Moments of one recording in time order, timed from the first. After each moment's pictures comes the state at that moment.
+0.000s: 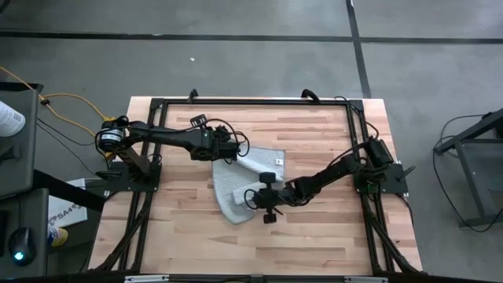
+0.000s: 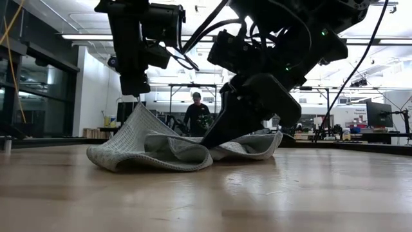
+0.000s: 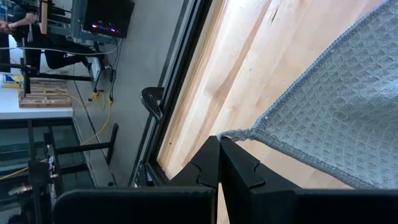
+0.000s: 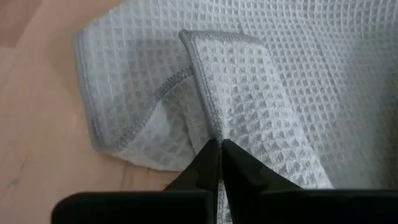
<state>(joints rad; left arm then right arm) 0.08 1.62 1.18 -1.09 -0.90 -0.37 0.29 1.95 1.02 0.16 0.27 0.05</state>
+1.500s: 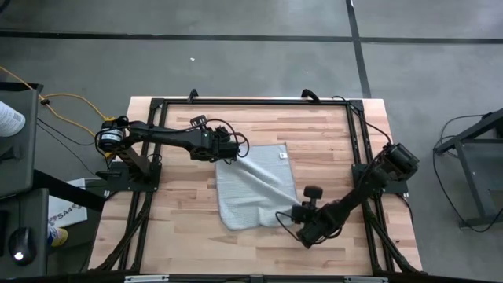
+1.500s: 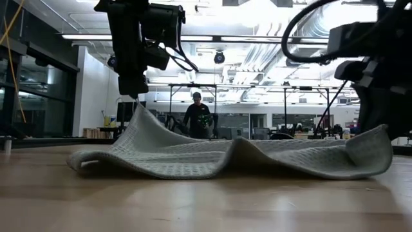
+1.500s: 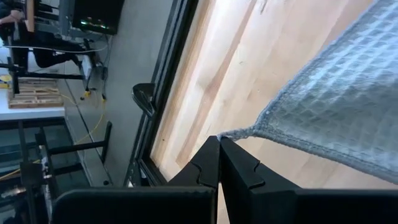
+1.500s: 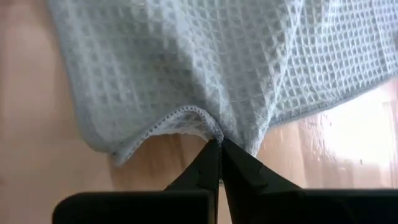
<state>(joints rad) 0.08 1.62 1.18 -1.10 -0.86 -0.36 0.66 1.79 1.02 -0.73 0.51 0.76</state>
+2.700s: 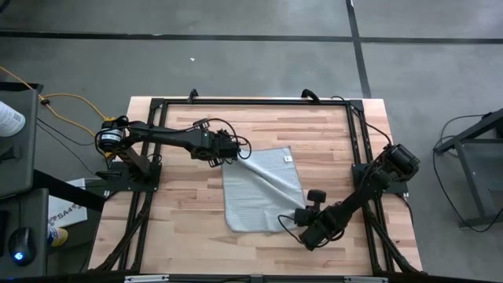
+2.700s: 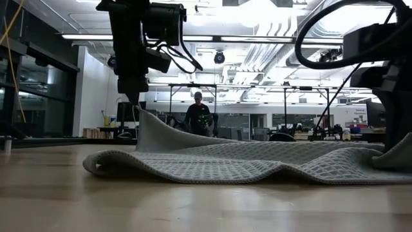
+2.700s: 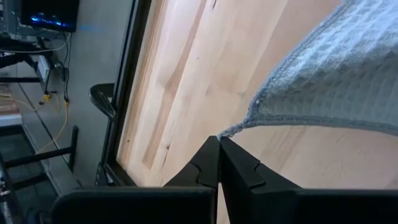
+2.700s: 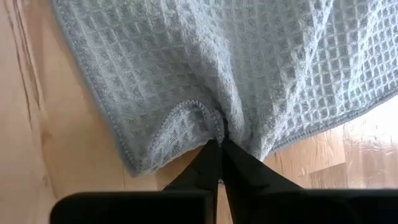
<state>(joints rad) 0.08 1.62 1.18 -1.06 -0.71 -0.31 0.70 1.79 1.02 -0.75 0.39 0.83</state>
